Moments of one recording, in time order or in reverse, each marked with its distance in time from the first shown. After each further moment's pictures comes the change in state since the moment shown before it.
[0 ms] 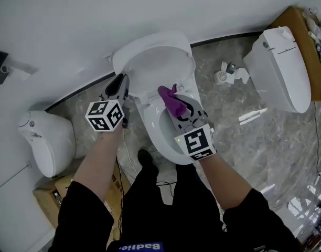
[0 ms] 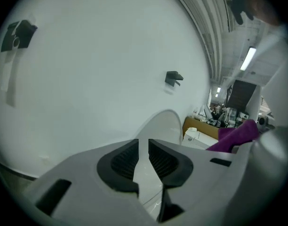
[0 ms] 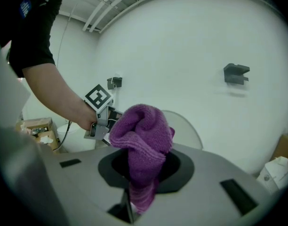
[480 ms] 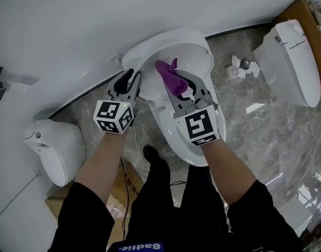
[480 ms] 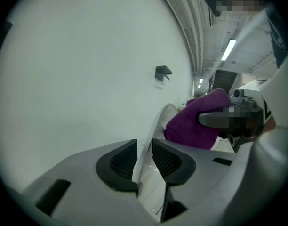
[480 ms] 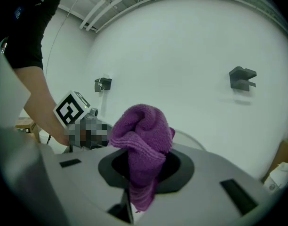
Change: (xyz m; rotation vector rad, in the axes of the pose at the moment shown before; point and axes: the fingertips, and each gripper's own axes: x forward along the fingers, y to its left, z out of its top) left arm 0.033 0.033 0.007 0.193 0.019 -0.150; right arm 0.106 -0.022 0.056 -0.008 -0.103 -0.095
